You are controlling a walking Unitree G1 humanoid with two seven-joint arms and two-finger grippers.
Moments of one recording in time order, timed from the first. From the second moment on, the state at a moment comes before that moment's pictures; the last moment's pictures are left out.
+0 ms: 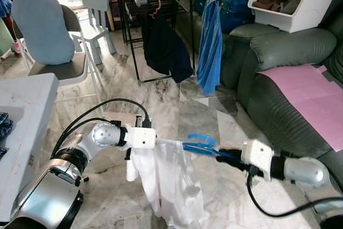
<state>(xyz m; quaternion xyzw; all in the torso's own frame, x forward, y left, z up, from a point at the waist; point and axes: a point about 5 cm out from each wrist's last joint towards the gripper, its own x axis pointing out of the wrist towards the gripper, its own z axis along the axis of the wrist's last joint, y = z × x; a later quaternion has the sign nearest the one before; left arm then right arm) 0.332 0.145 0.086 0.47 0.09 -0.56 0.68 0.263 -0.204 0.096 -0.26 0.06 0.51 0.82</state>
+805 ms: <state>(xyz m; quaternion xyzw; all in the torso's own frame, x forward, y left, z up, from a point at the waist) 0.320 0.159 0.072 0.34 0.09 -0.50 0.79 0.349 -0.214 0.160 -0.34 -0.10 0.17 0.92</state>
